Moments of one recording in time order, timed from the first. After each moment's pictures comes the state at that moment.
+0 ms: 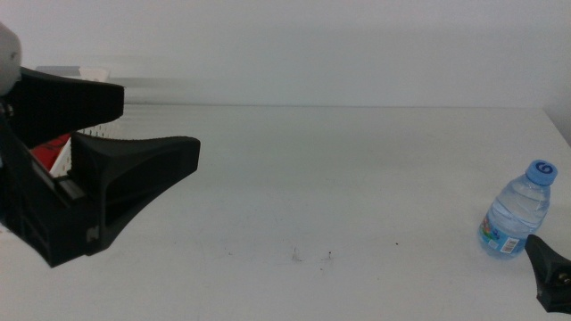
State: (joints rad) left arm -0.63 0.72 -0.92 -0.27 0.62 0.25; right arm 0.02 1.02 0.00 -0.08 -0.65 0.03
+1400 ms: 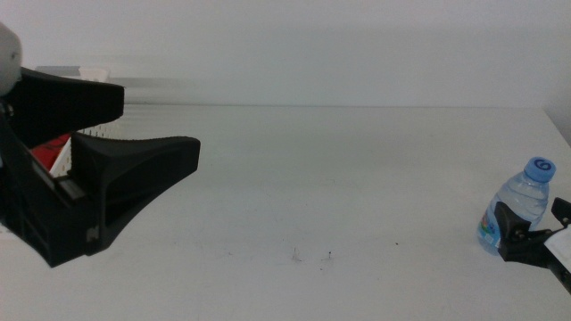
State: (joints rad) left arm -0.63 0.72 -0.92 -0.27 0.62 0.25; right arm 0.02 1.67 -0.18 -0.02 -1.13 -0.04
